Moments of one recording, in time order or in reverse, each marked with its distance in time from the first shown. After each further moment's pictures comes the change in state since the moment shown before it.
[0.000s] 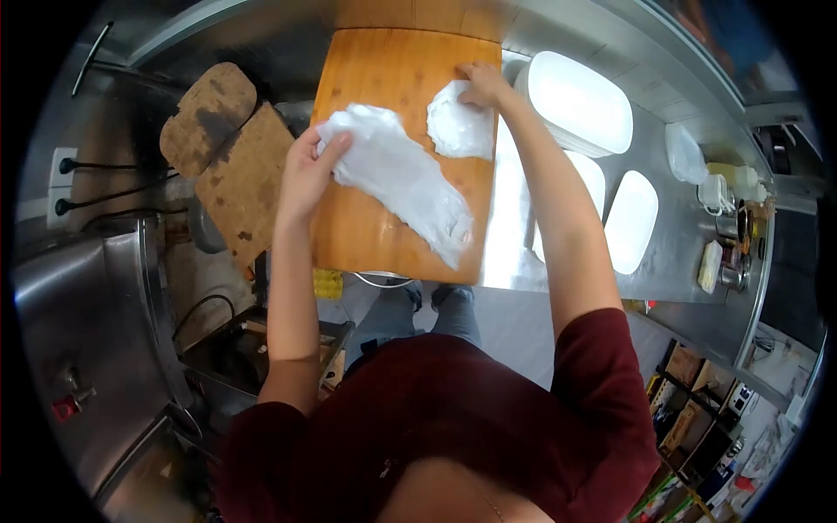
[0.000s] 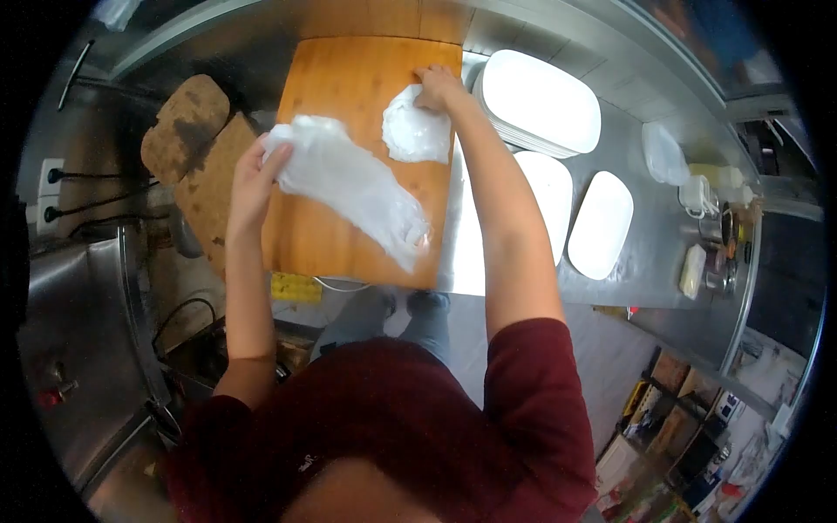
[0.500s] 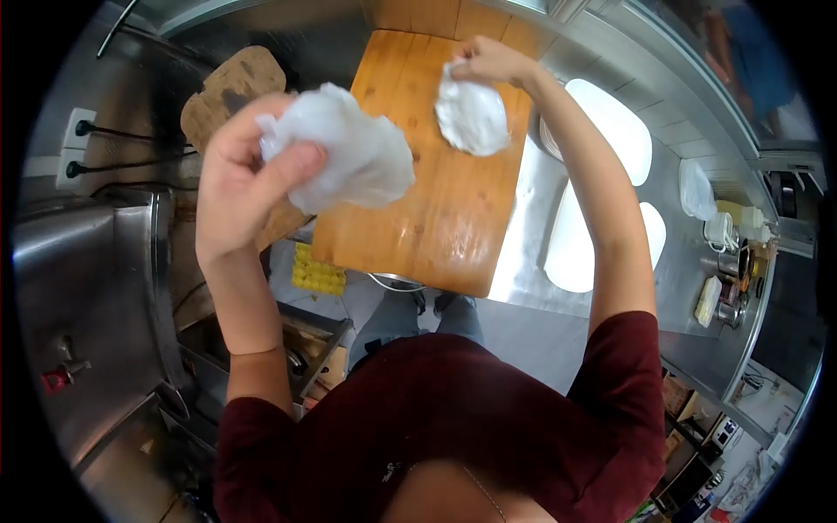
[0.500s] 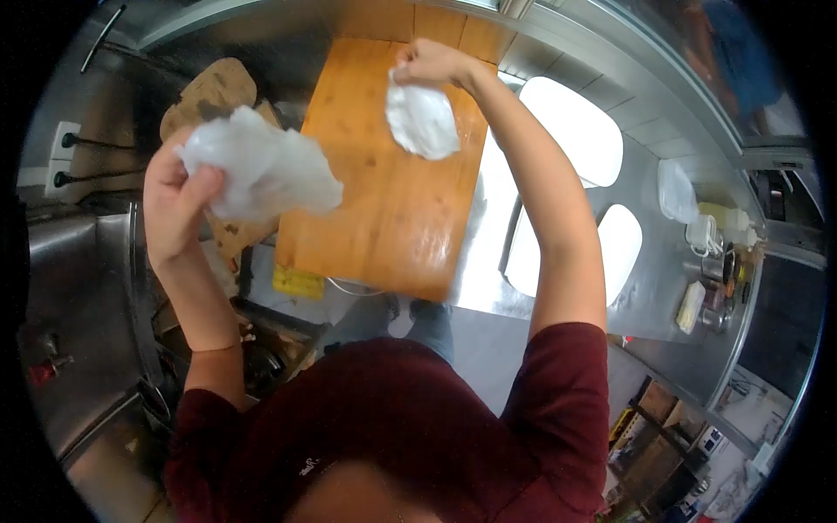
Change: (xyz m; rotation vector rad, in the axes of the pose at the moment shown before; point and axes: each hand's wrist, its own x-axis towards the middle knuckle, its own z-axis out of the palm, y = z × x) left_hand -0.048 0.131 -0.024 0.134 -0.166 0.353; right_hand 0.034 -0.080 -0.099 0.567 -0.383 -0.291
